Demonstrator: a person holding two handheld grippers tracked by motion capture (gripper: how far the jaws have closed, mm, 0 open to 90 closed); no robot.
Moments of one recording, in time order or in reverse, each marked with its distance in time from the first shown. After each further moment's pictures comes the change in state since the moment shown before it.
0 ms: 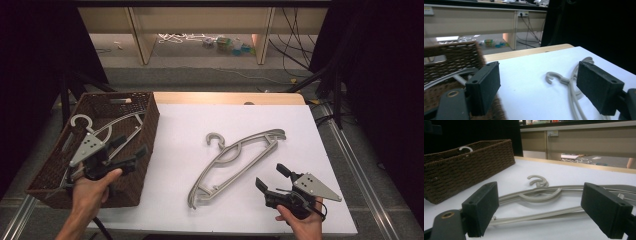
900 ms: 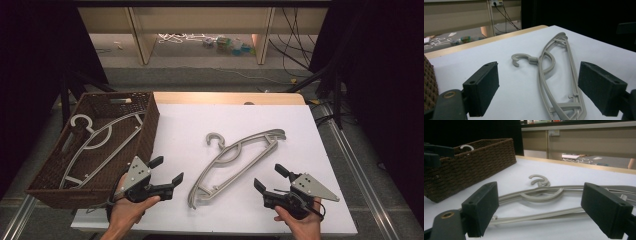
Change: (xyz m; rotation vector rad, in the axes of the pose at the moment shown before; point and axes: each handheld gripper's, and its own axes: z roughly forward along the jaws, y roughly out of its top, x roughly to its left) left arm -0.065 -0.053 0.032 0.096 -0.134 0.119; right arm 0.003 0.000 0.002 0.004 0.006 -0.009
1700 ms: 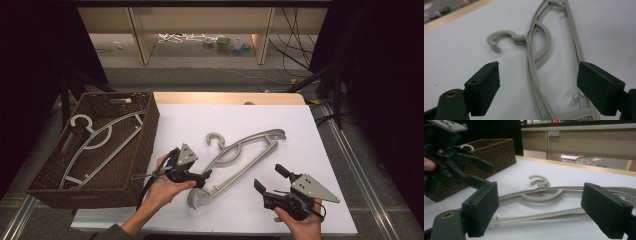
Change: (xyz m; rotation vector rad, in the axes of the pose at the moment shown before) left arm -0.018 0.015 0.102 0.350 -0.048 0.155; right arm 0.003 0.002 -0.003 0.011 -0.006 -0.015
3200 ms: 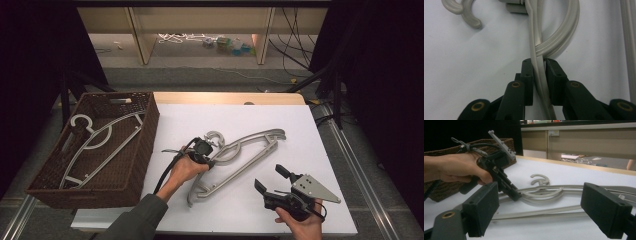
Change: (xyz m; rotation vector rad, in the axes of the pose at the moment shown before) left arm 0.025 0.018 0.086 0.353 -0.064 -0.055; right arm -0.001 0.000 -0.001 -0.005 -0.006 -0.007
